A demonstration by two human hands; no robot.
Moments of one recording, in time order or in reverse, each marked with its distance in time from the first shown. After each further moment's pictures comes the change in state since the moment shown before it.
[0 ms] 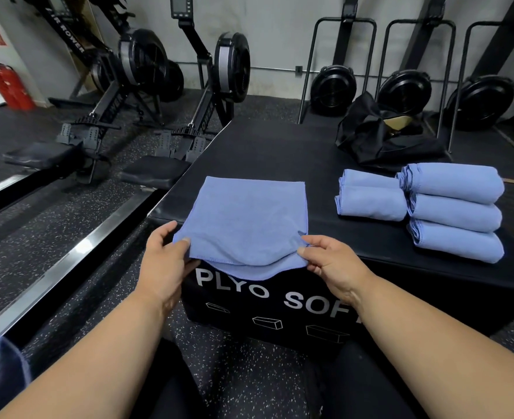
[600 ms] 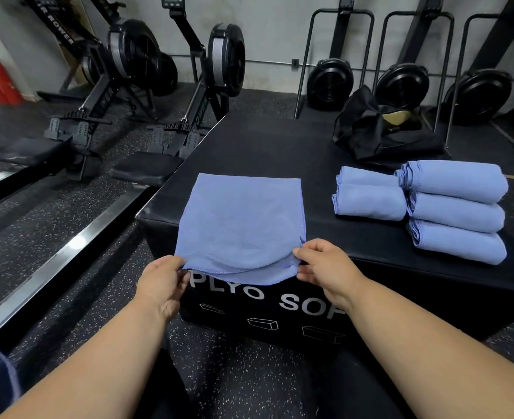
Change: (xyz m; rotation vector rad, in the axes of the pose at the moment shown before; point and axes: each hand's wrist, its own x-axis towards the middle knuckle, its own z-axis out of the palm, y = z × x) left_hand 0.043 -0.055 -0.005 -0.077 0.097 -0.324; right_hand 0.015 0.008 0.003 -0.115 0.083 0.059
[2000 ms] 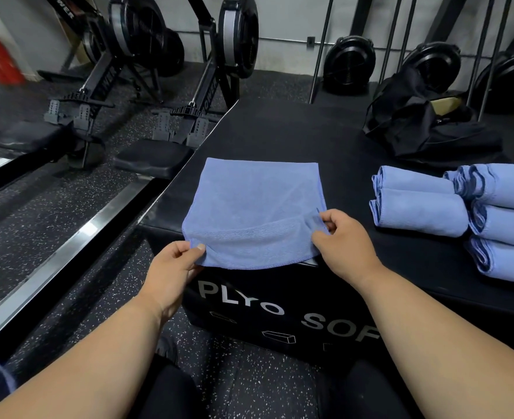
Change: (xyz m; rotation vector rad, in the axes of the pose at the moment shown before) left_hand 0.059 0.021 0.008 0.141 -0.206 0.194; right_hand 0.093 -0.026 0.020 -0.626 0.221 -0.361
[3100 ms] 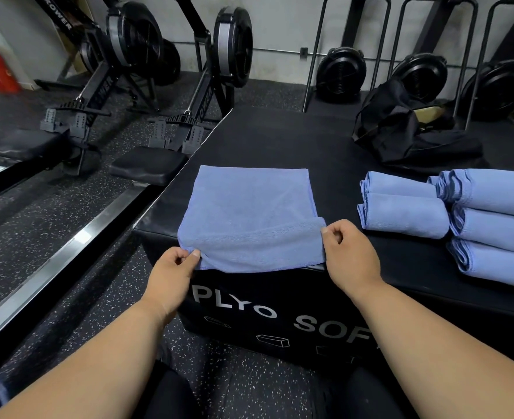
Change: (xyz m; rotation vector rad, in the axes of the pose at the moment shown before) left_hand 0.014 -0.017 -0.013 0.353 0.018 0.072; right_hand -0.020 0.009 -0.016 -0.110 0.152 0.081
